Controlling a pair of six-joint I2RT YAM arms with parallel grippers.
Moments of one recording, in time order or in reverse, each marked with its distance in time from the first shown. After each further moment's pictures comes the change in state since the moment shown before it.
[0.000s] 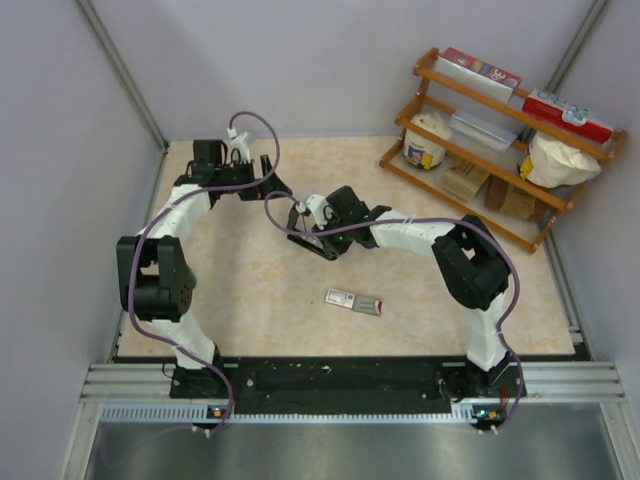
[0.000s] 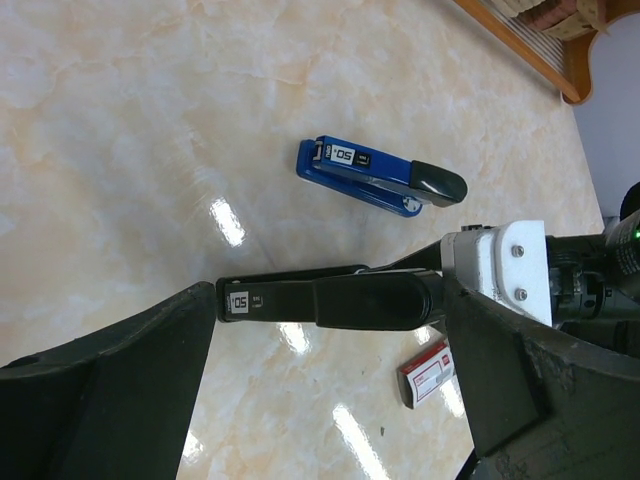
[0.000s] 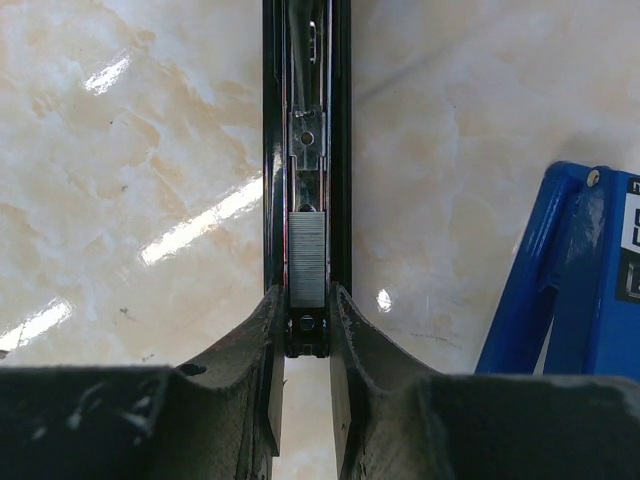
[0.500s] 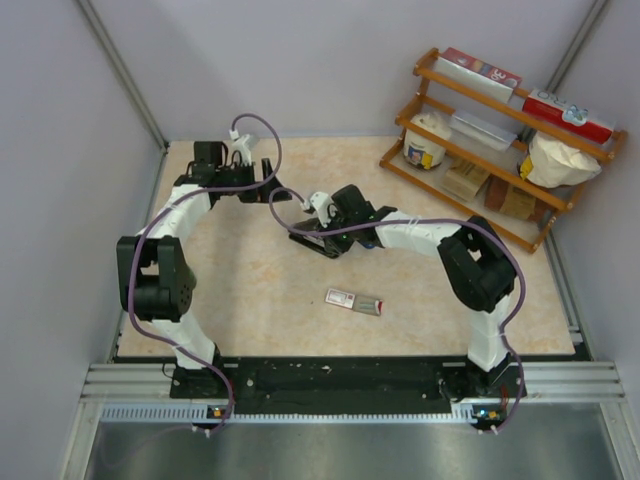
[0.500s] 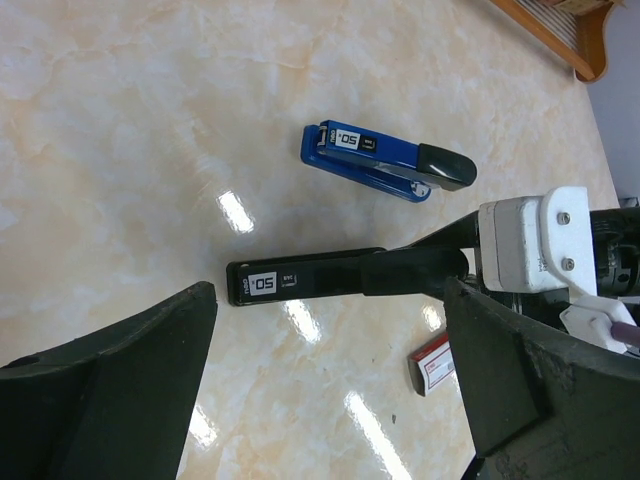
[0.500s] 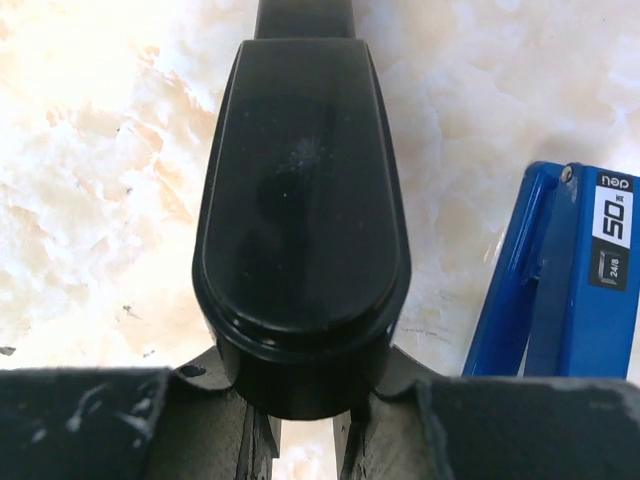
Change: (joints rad) left arm 0.000 0.000 -0.002 -0.035 0.003 0.060; right arm -0.018 -0.035 -0.044 0.053 -0.027 0.008
